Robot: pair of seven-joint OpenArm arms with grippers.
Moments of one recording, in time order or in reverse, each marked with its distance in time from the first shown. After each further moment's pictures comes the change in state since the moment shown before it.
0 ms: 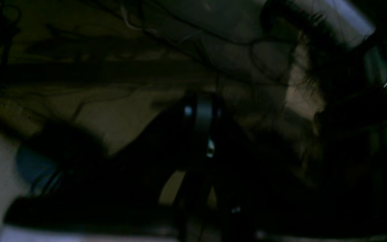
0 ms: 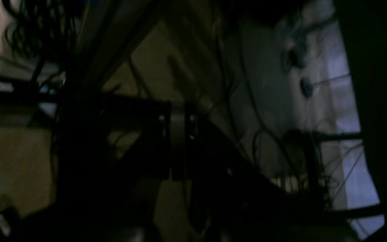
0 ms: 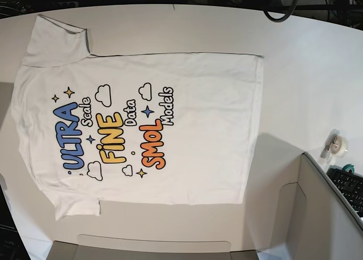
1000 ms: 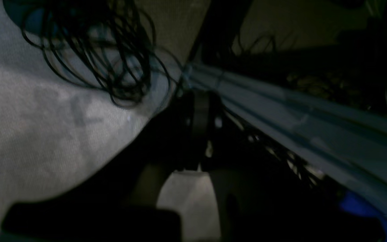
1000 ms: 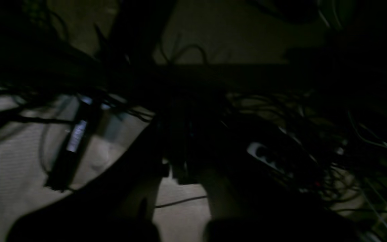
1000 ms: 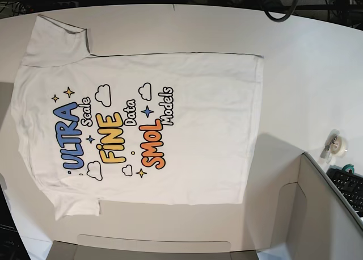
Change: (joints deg) left arm -2.1 1.9 -0.1 -0.1 0.5 4.8 41.5; right arm -1.1 -12.9 0.7 0.3 46.3 32.4 -29.8
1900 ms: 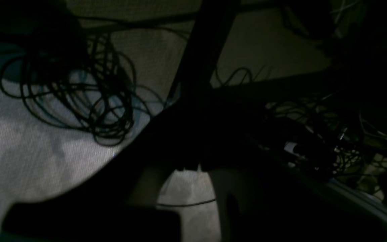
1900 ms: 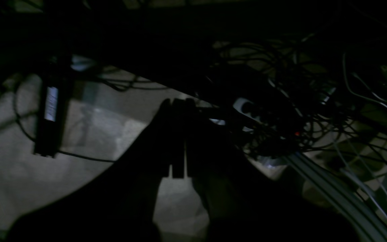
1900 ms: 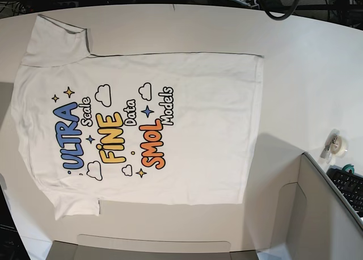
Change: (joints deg) left arm -6.1 0.0 -0.1 0.1 -0.5 0.0 0.0; right arm 11.8 -2.6 -0.2 0.0 0.1 0.2 -32.2
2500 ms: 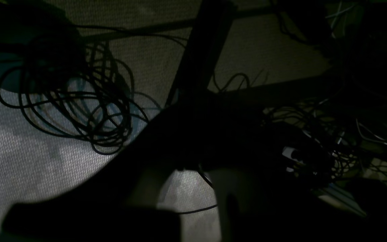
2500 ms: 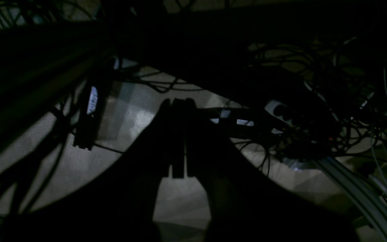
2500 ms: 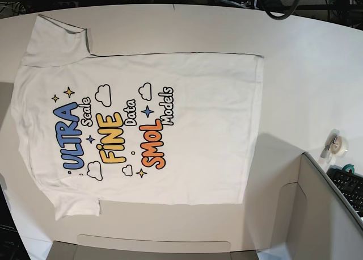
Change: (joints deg) left arm -1.3 0.7 0.0 0.0 0.2 0.0 0.0; right arm 0.2 -4.7 0.0 -0.2 0.0 0.0 -2.5
